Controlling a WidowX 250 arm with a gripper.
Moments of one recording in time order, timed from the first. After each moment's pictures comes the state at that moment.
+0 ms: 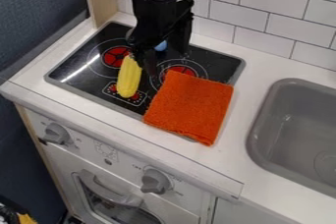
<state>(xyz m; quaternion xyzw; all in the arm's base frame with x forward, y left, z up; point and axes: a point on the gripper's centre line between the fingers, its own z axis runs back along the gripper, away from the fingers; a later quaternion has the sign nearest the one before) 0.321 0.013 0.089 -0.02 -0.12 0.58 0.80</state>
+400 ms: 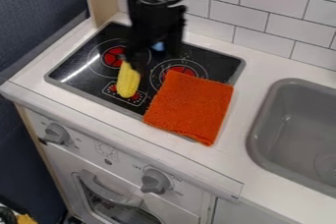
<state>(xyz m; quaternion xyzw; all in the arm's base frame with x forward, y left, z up) 0.315 0.047 0.082 0.01 -0.12 0.57 0.81</state>
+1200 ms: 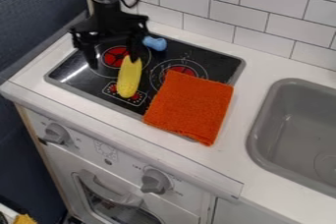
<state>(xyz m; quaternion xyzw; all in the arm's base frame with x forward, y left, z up) 0.314 0.080 0.064 0.06 -0.10 0.34 0.93</state>
